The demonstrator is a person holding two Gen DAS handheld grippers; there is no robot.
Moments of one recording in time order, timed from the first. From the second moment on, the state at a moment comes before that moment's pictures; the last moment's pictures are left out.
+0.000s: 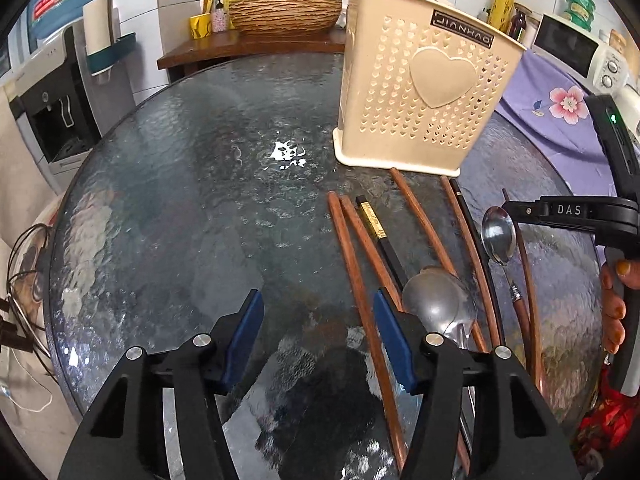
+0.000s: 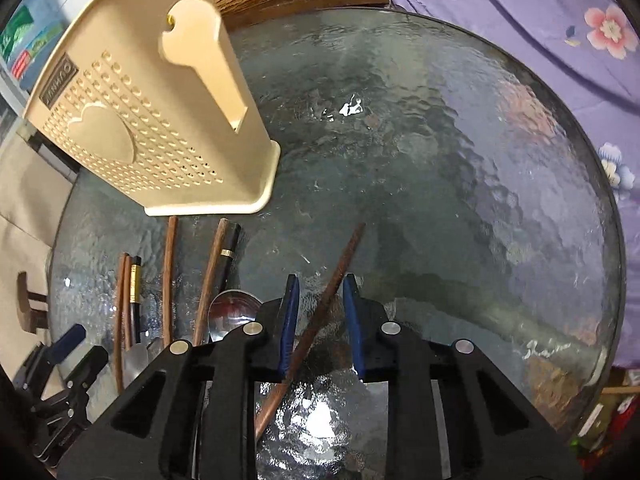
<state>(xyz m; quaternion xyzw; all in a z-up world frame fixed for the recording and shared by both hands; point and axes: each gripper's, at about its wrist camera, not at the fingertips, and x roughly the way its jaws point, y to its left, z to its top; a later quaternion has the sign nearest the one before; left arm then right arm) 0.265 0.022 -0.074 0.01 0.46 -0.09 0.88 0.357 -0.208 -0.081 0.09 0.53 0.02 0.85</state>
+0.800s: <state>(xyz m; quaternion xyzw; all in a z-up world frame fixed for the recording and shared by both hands) 0.330 -0.013 -0.081 0.06 0.50 -0.08 0.86 0.400 -0.190 -0.081 0.07 0.58 0.04 0.81</state>
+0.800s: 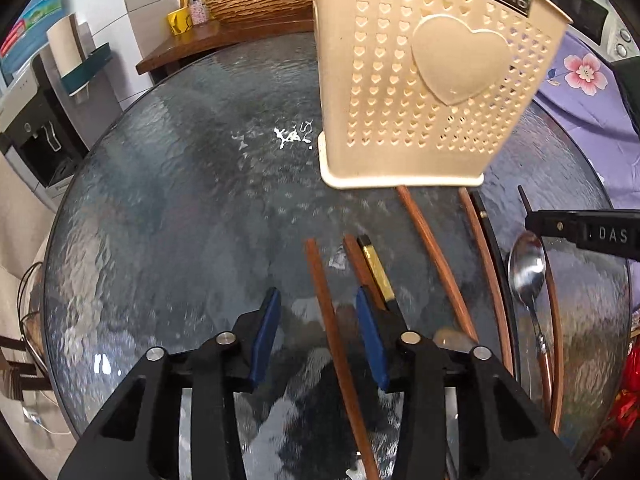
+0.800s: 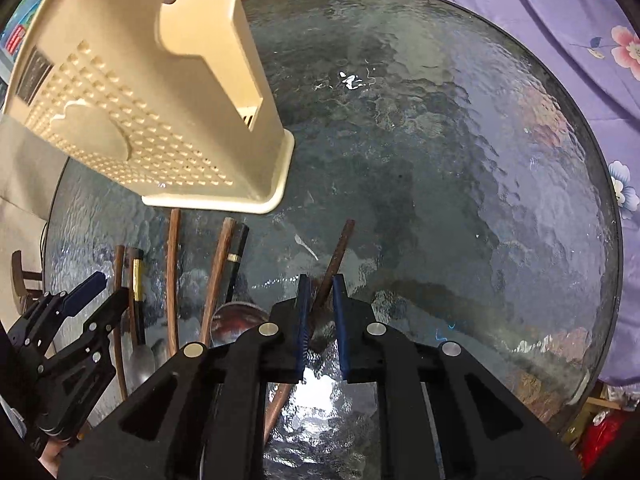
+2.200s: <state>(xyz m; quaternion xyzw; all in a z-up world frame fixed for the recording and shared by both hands) 0.249 0.019 0.058 -0.01 0.31 -0.14 0.94 0.269 -0.243 0.060 0.07 0.30 0.15 0.94</state>
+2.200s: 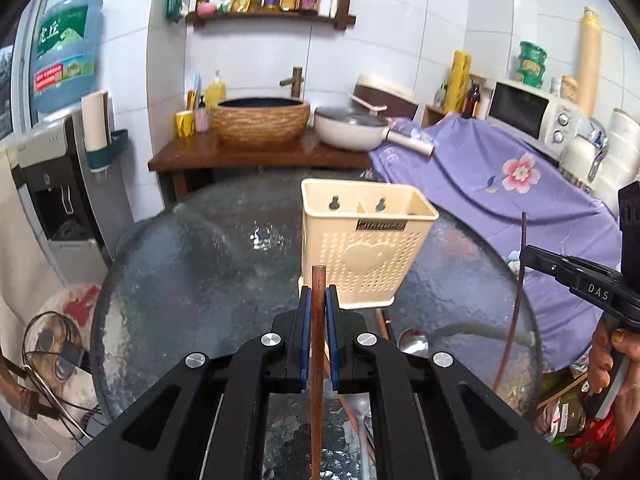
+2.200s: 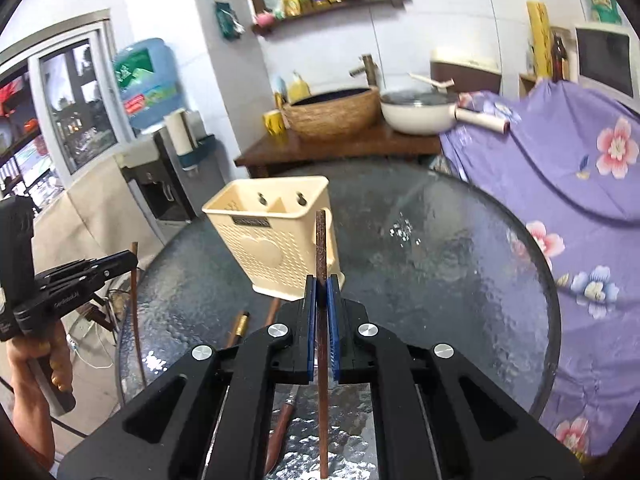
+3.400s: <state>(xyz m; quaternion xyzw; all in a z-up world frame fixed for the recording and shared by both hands) 0.336 -0.028 0.240 -0.01 0.19 -0.10 0.98 0.375 -0.189 0.243 0.05 0.22 0.13 0.97</state>
